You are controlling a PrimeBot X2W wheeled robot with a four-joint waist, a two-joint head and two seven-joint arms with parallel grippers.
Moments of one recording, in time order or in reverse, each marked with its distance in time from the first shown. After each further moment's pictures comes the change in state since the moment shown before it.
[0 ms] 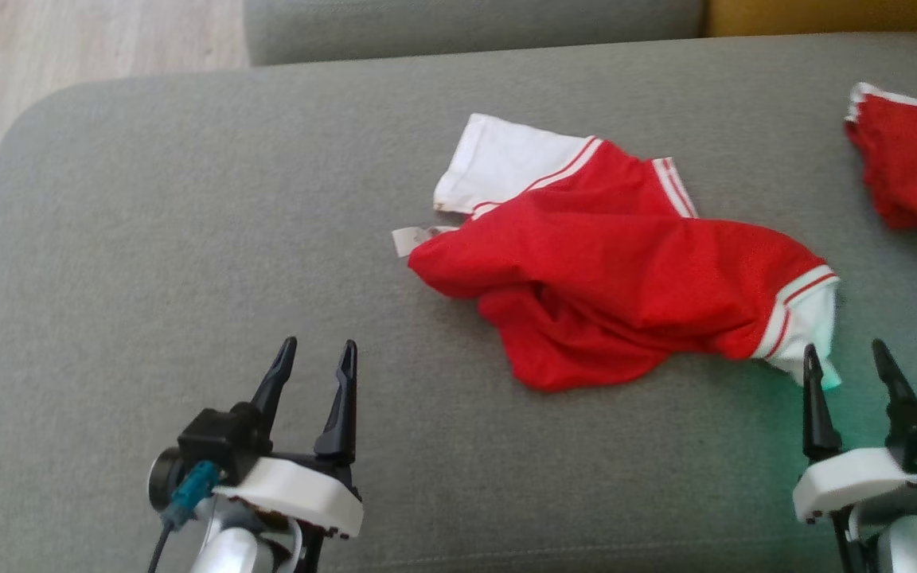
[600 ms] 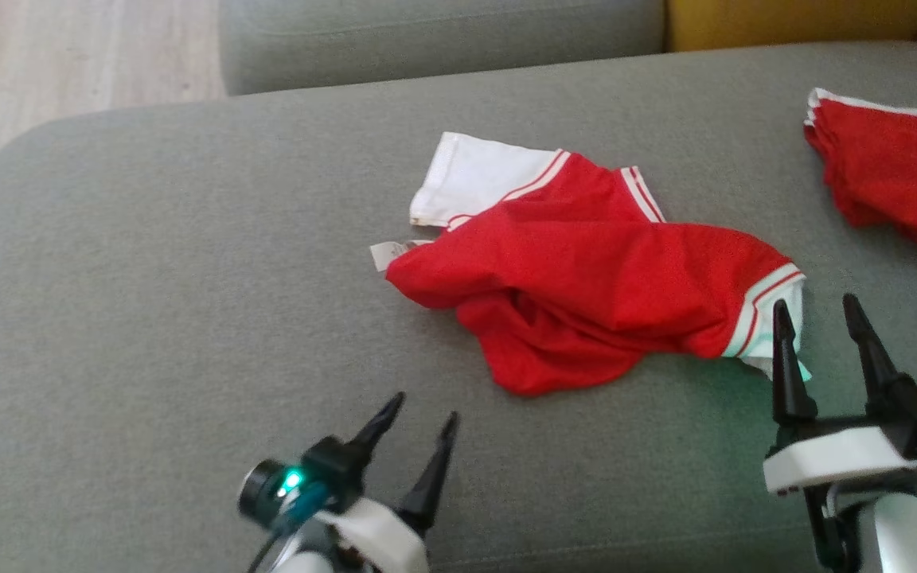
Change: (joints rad) left arm -0.021 0.001 -0.184 0.147 0.050 -0.077 0.000; right arm 0.012 0.000 0.120 -0.153 0.164 0.000 -0.001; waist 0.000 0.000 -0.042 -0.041
